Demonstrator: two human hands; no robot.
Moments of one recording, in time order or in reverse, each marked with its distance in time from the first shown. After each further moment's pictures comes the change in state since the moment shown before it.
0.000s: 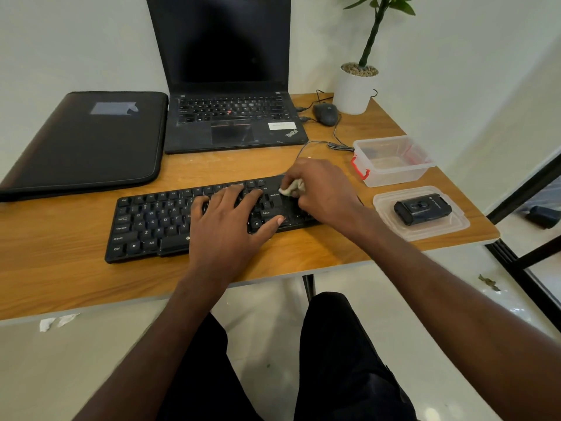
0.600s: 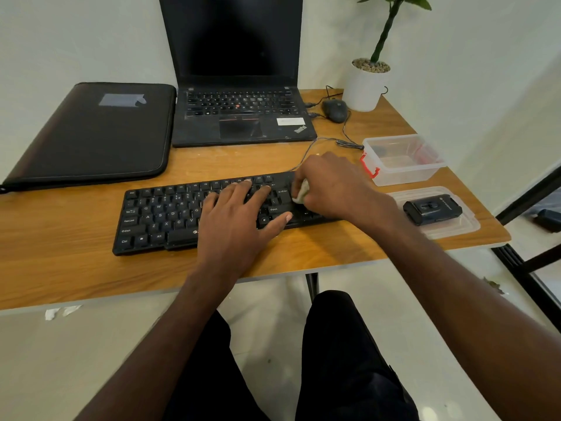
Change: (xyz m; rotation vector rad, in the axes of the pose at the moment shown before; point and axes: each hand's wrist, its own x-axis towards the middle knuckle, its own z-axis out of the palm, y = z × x) left_hand 0.000 0.000 0.000 -0.012 -0.023 0.005; right_hand 0.000 -0.016 -0.019 -0.207 -0.118 0.014
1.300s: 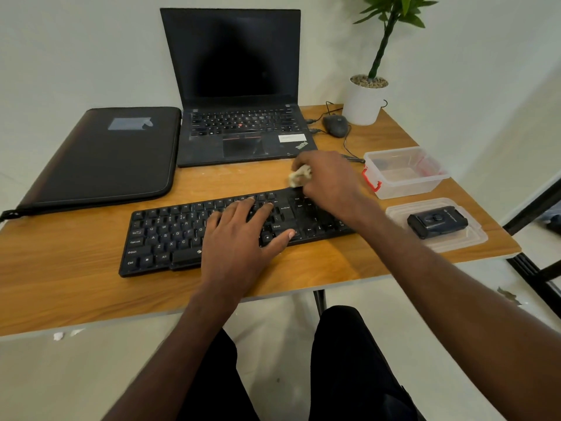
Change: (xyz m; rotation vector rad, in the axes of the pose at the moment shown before) left_hand -0.001 0.001 -0.002 -0.001 -0.001 -0.010; right_hand 0.045 0.021 0.020 0.246 0.216 0.035
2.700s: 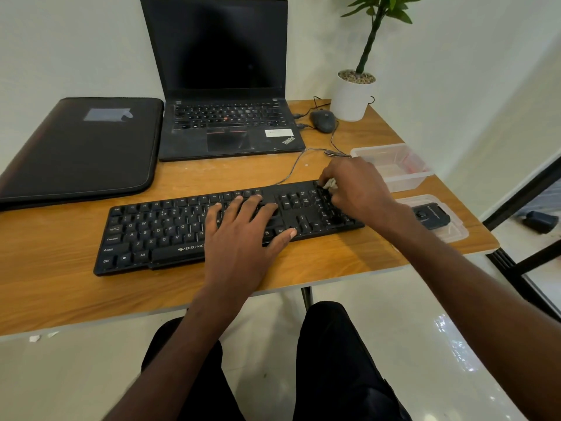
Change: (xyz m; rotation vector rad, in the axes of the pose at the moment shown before) left_hand -0.001 0.026 0.012 -0.022 0.013 0.034; right_hand -0.028 0.054 -0.024 -0.226 -0.056 0.019
